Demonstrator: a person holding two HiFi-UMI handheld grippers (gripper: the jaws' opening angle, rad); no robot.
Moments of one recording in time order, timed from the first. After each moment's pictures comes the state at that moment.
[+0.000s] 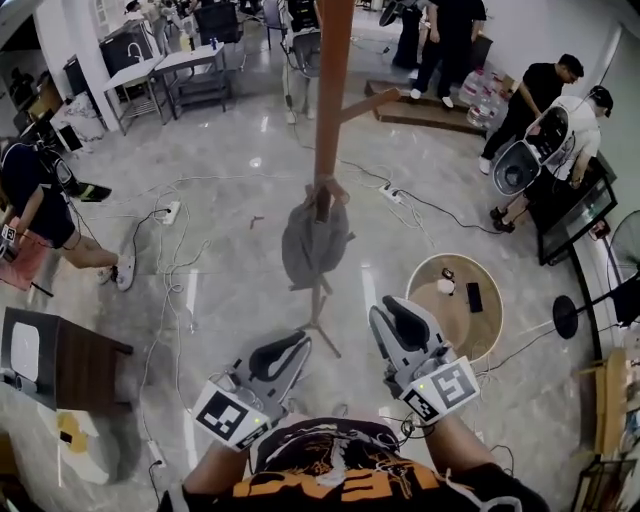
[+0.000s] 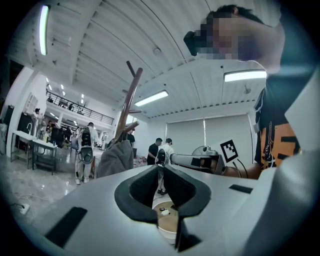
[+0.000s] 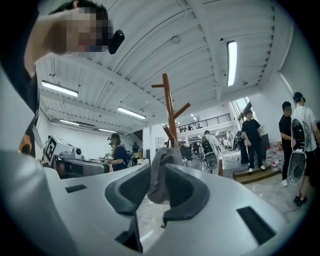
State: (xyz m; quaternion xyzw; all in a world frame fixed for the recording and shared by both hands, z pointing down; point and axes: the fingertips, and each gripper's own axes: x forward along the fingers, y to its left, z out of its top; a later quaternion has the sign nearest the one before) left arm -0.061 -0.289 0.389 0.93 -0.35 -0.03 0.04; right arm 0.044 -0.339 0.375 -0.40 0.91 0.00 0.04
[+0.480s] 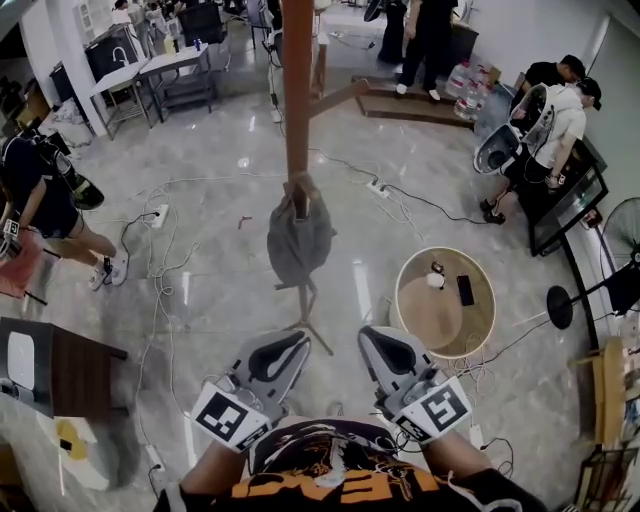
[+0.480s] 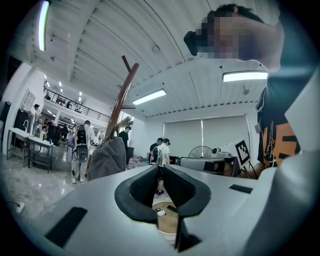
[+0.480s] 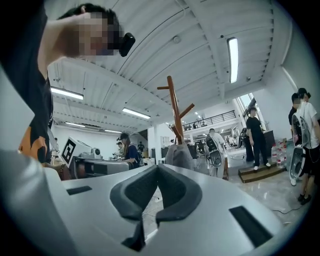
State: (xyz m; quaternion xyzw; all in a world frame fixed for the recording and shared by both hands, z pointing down) left arm -0.023 -0.287 0.393 0.94 -0.33 -0.03 0.05; right arm 0.058 -0.294 0.384 -0.38 0.93 -0.01 0.04
